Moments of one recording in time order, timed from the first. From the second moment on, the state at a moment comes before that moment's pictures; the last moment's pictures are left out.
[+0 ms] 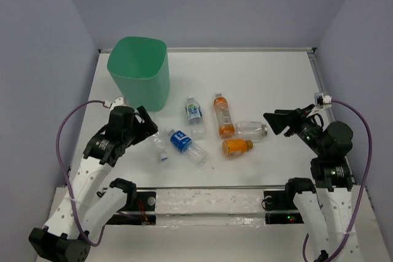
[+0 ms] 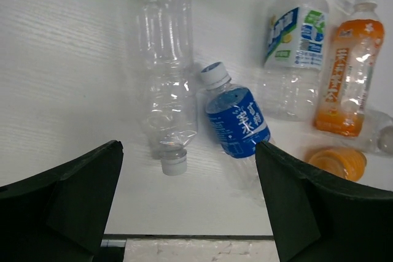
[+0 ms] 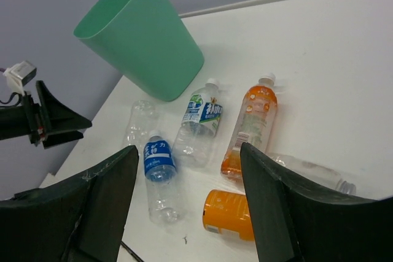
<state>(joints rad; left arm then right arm) -0.34 0.74 0.81 -0.82 -0.13 -0.72 0.00 0.42 0.66 -0.23 -0.59 0.53</state>
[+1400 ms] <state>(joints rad) -0.34 0.92 0.56 -0.35 -0.39 -0.85 0.07 0.56 0.51 -0.17 -0.67 0.55</state>
